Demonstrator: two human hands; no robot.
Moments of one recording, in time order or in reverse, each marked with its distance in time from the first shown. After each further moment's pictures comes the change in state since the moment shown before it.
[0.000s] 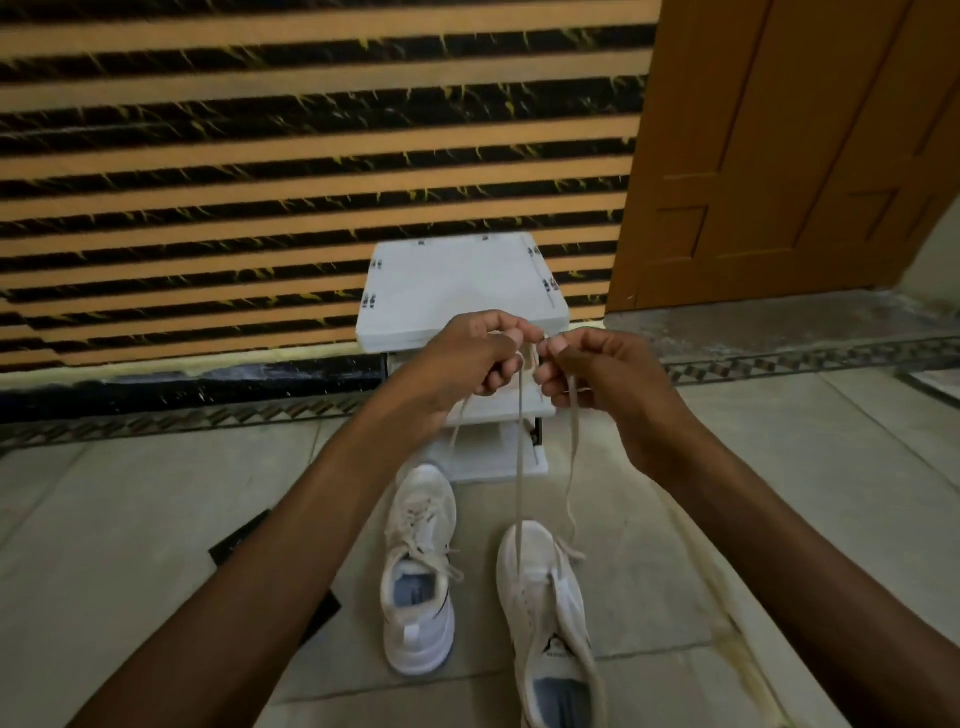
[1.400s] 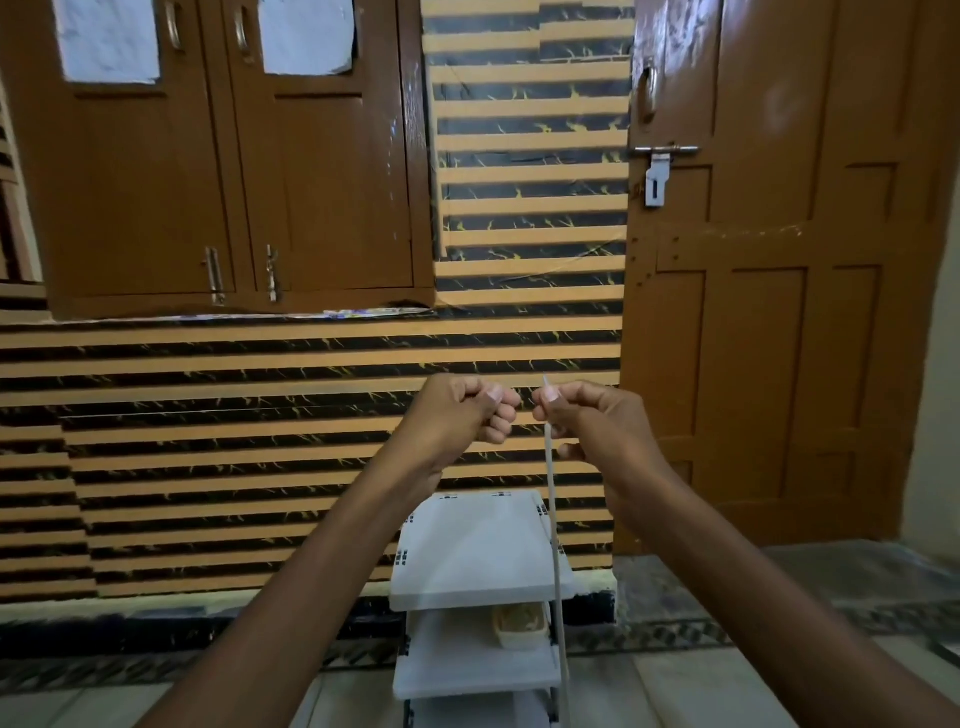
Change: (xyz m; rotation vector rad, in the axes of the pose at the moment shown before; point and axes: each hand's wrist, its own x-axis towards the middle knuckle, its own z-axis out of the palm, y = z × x) left_hand -0.026 0.201 -0.072 0.028 0.315 0.349; right_hand 0.017 -0.214 -0.002 0.087 0.108 -0.350
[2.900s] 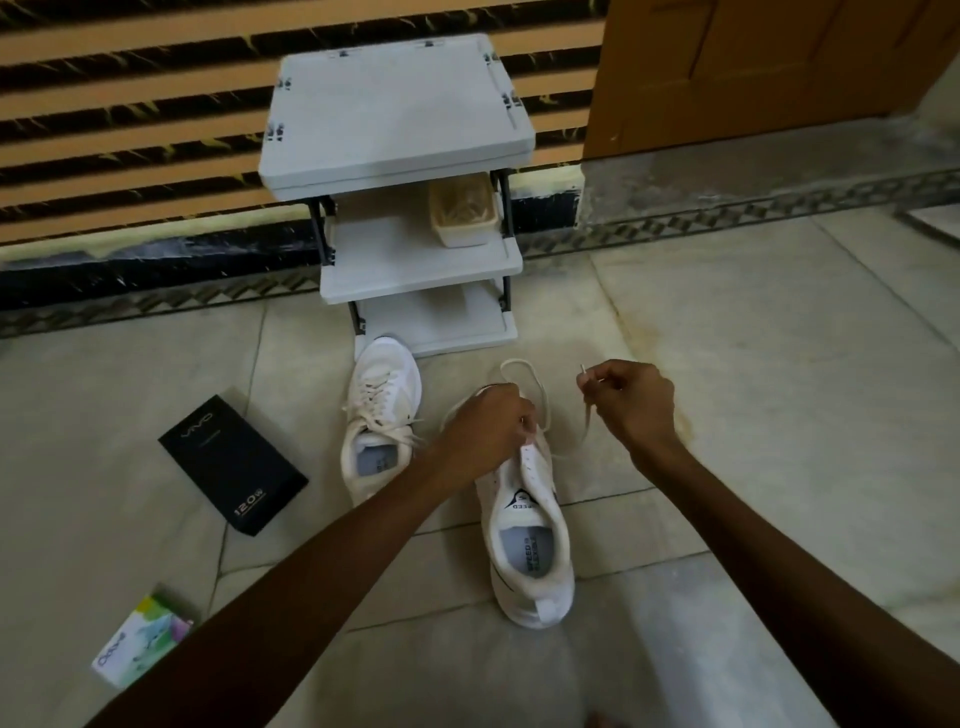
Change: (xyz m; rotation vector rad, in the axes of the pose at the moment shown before) left_hand -0.185 -0.384 0.176 0.641 -0.730 -0.137; right_hand -0.191 0.368 -0.088 -0.646 0.172 0.551
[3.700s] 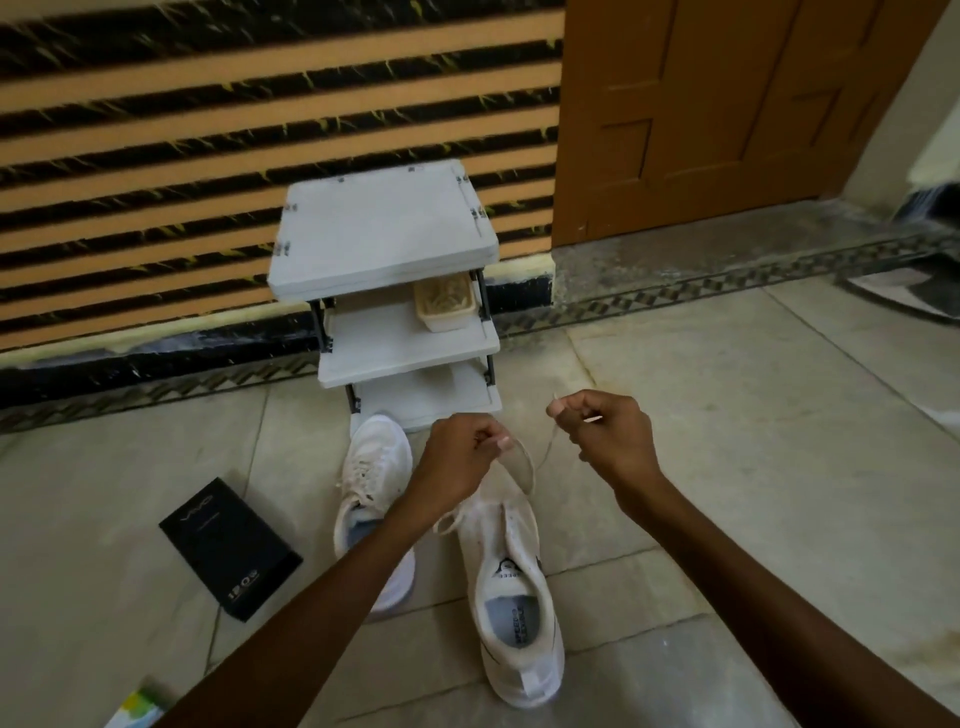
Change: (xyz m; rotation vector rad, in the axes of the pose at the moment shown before) left_hand -0.005 0.027 -0.047 -0.342 0.335 -0.099; right_hand -0.007 -0.042 -0.034 0.240 -0.026 -0.087
